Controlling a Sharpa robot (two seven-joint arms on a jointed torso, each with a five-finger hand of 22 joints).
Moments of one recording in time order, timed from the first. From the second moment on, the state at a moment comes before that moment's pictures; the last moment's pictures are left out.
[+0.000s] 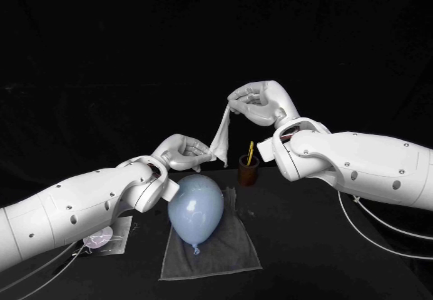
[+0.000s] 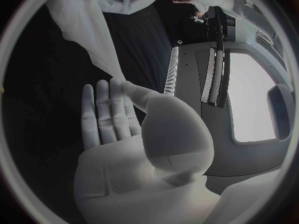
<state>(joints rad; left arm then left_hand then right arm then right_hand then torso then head) 1.20 -0.64 -0.05 1.37 -0.57 -0.36 0.17 1.55 -0.08 0.50 0.09 0.05 0.99 0.13 0.41 0.37 1.13 0.07 0.40 0.18 1.03 0.01 1.22 0.44 0.17 0.90 0.10 0.95 0.57 1.36 -0.77 -0.09 1.59 -0.63 -0.83 0.24 1.29 0.03 0.60 -0.14 0.04 0.96 0.15 0.43 0.42 1.07 0.10 0.45 0.32 0.86 0.09 0.63 0.62 0.17 0.87 0.23 0.13 0.11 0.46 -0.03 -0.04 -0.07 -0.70</state>
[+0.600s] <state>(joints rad) 1.20 -0.67 -0.05 1.40 -0.57 -0.39 0.21 1.50 -0.09 0.56 0.05 0.04 0.99 0.13 0.42 0.37 1.13 0.07 0.39 0.20 1.03 0.01 1.21 0.44 0.17 0.88 0.10 0.98 0.59 1.36 -0.78 -0.09 1.53 -0.64 -0.76 0.20 1.29 0.03 0.60 -0.14 0.04 0.96 0.15 0.43 0.42 1.07 0.10 0.45 0.32 0.86 0.09 0.64 0.62 0.18 0.87 0.23 0.13 0.11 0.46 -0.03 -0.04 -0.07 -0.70</state>
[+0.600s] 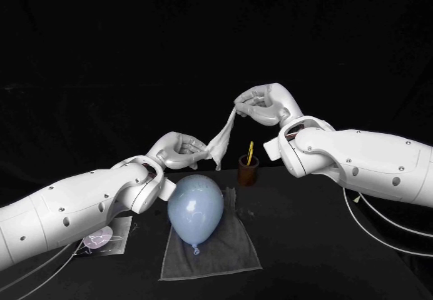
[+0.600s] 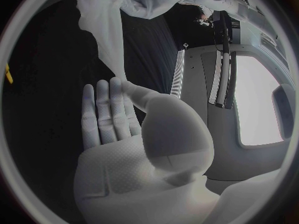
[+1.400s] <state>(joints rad) 1.35 -0.70 -0.03 1.31 -0.65 -0.35 0.16 1.44 -0.10 0.64 -0.01 0.04 0.99 0.13 0.42 0.38 1.14 0.07 0.39 0.22 1.03 0.01 1.21 0.44 0.17 0.86 0.10 1.03 0.63 1.32 -0.80 -0.11 1.47 -0.72 -0.63 0.14 1.29 0.03 0.60 -0.14 0.04 0.96 0.15 0.43 0.42 1.07 0.10 0.45 0.32 0.86 0.09 0.64 0.62 0.18 0.87 0.23 0.13 0.11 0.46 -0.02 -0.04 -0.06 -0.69</state>
